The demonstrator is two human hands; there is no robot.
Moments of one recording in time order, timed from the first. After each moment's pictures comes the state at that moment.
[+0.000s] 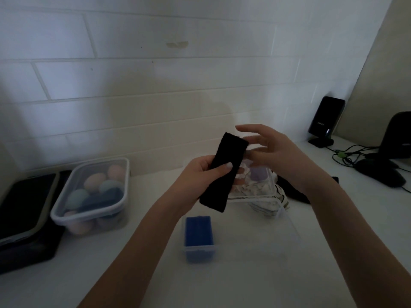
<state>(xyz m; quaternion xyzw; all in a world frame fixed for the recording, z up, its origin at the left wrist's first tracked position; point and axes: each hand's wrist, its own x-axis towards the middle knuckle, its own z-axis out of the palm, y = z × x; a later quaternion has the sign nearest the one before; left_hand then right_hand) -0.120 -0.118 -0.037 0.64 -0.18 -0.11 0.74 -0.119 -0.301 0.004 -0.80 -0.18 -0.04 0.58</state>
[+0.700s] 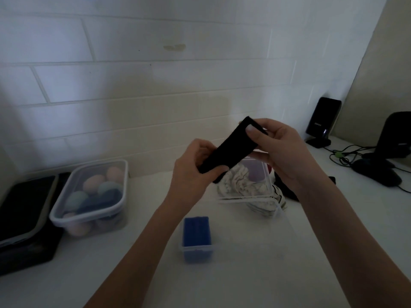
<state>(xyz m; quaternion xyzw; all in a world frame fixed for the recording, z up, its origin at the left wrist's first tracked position) -0.118 -0.119 -0.038 0.74 -0.21 0.20 0.60 -0.128 -0.289 0.016 -0.65 -0.13 -0.09 0.75</state>
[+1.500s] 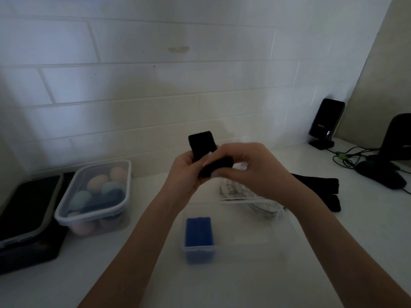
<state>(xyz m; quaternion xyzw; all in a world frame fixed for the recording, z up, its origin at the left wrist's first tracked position) -0.112 -0.109 -0.036 0.56 -0.12 -0.02 0.82 -0.143 -0.260 0.011 -0.83 -0.36 -0.14 0.40</state>
